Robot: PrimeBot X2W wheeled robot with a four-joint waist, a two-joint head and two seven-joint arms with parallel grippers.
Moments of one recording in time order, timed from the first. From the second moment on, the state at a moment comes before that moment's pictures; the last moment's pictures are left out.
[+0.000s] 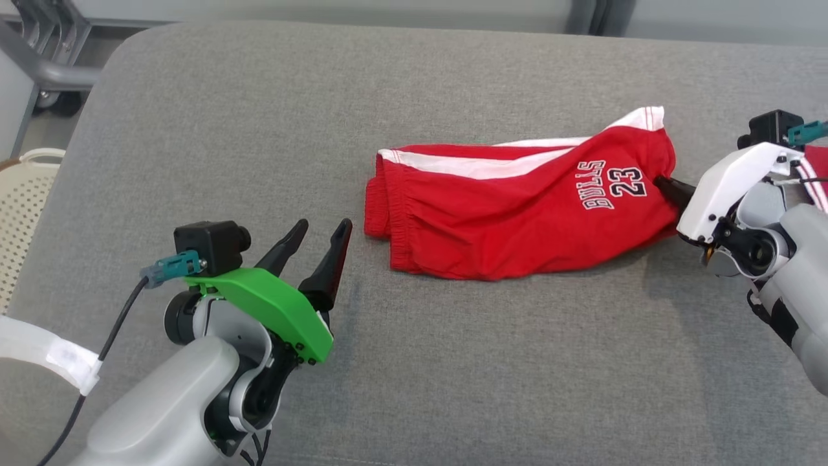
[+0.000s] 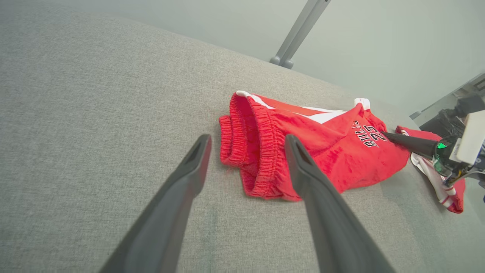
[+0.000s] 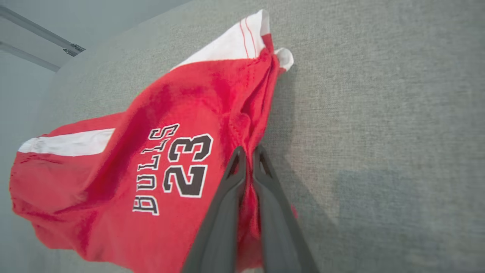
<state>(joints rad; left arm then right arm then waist) -0.58 0.49 -0.91 0.09 -1.21 0.25 -0.09 -0.88 -0.45 0.69 0.92 1.21 0.13 0.26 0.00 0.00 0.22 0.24</state>
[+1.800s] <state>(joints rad) -0.37 0.54 -0.85 0.05 -0.93 0.29 -0.26 -0.72 -0.43 0.73 0.66 1.28 0.13 0.11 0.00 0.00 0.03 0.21</state>
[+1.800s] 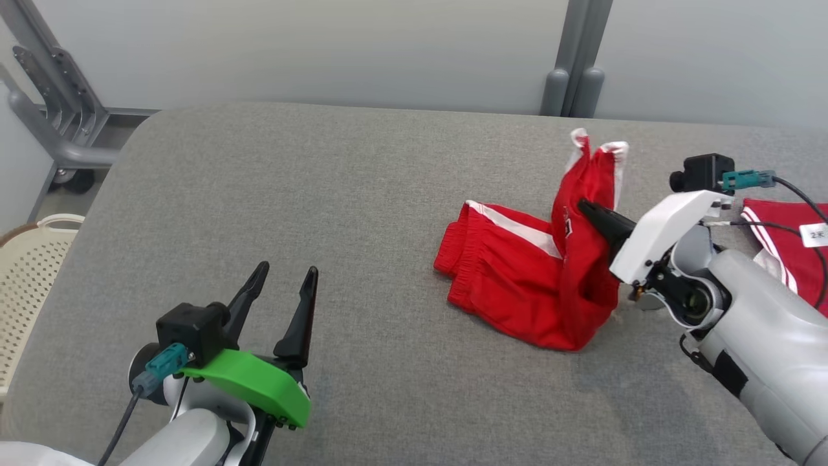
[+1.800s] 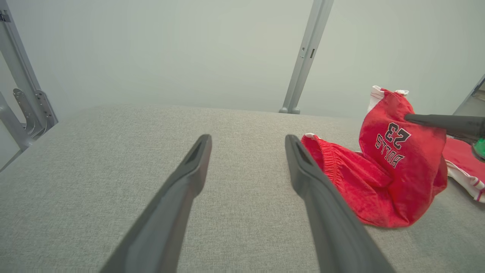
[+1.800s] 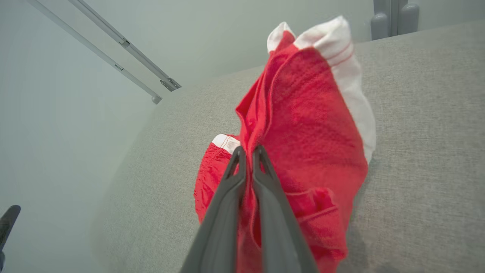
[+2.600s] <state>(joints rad) -0.36 0.48 -0.81 0.11 -0.89 0.23 -0.26 -0.74 -0.21 0.76 0.82 1.36 0.13 0.07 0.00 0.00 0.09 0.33</state>
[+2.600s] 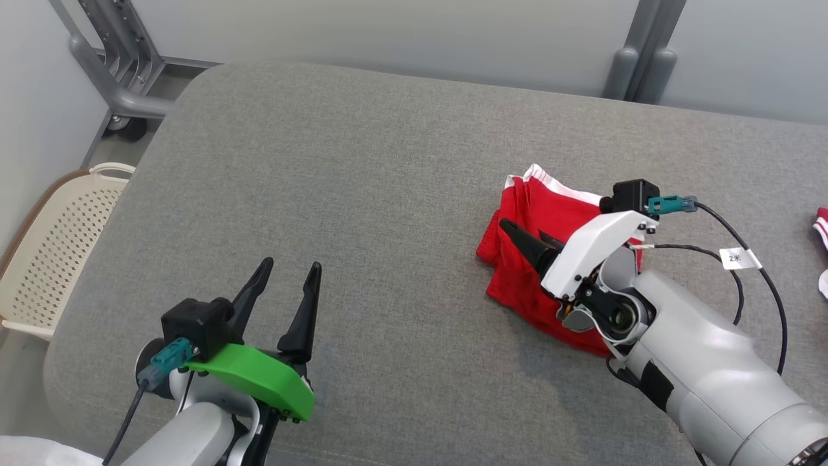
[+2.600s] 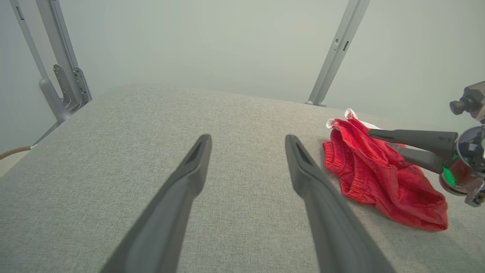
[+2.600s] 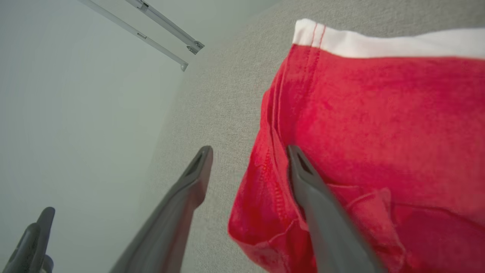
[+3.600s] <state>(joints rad) -0.32 0.49 -0.80 0.10 -0.90 0.25 -0.26 -0.67 -0.50 0.79 0.54 1.30 0.13 -0.05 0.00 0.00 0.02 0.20</state>
